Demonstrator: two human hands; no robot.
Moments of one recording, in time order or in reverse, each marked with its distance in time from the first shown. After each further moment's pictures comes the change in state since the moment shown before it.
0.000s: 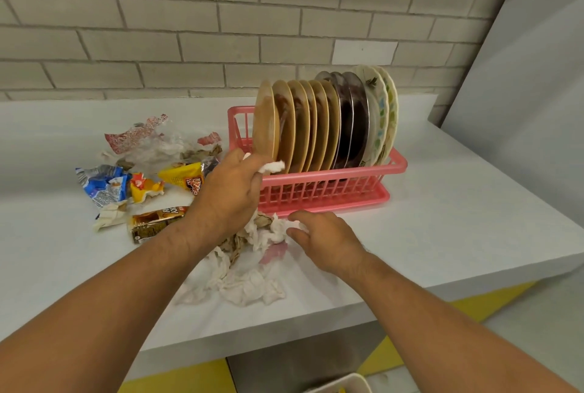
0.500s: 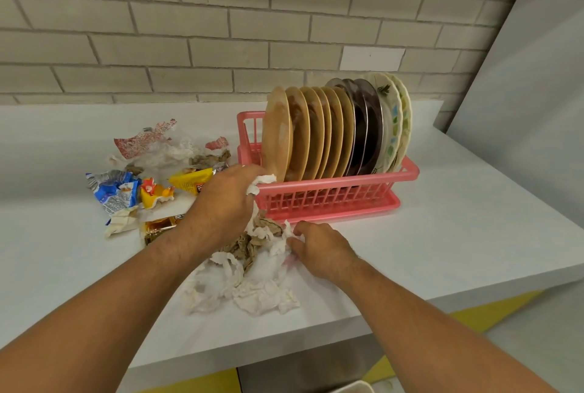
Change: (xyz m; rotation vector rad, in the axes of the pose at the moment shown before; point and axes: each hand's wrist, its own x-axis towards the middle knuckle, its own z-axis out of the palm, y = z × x) left_hand -0.001 -0.027 -0.017 0.002 -0.104 -0.047; right_hand 0.018 -0.020 0.021 -0.008 -0.119 0.175
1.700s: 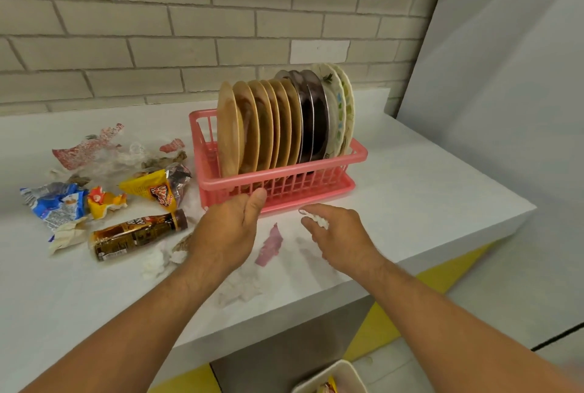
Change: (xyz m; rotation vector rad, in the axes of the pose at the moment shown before) left_hand -0.032 0.044 0.059 -0.248 0.023 -0.041; right_hand -0.068 0.048 -0.040 0.430 0.293 0.047
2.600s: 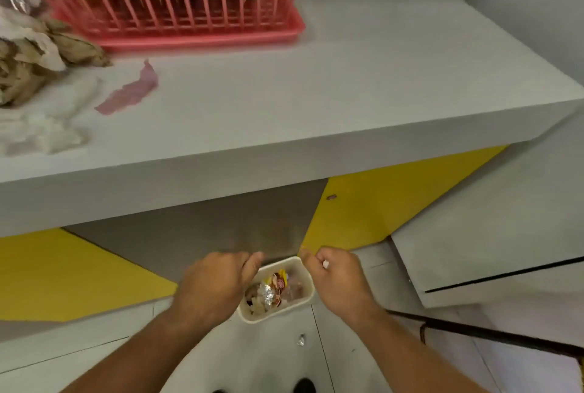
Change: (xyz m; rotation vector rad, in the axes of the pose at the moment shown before) left_hand -0.184 -0.035 0.263 0.371 -0.437 -0.249; right_hand -0.112 0.325 0.030 -0.056 -0.164 0.252
